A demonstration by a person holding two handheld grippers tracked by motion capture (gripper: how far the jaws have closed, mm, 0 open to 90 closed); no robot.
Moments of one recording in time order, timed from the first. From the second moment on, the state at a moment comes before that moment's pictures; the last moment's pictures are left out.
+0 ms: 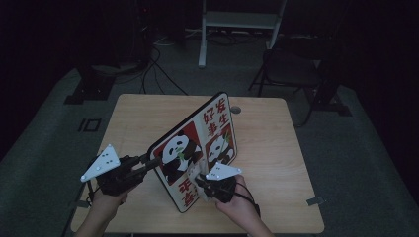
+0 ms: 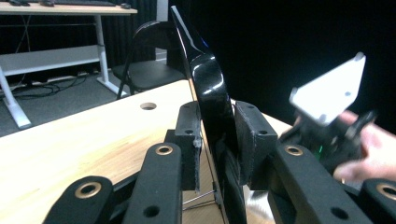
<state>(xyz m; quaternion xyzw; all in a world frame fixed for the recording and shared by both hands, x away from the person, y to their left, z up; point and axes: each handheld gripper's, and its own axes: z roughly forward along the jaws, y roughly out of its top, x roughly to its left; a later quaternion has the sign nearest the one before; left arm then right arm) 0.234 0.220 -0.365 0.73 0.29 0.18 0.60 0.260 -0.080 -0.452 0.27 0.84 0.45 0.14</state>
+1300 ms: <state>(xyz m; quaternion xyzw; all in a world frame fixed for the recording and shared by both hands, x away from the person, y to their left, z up) 0.230 0.231 -0.358 0.73 0.30 0.18 0.59 0.271 -0.017 -0.323 0.19 0.78 0.56 0.21</state>
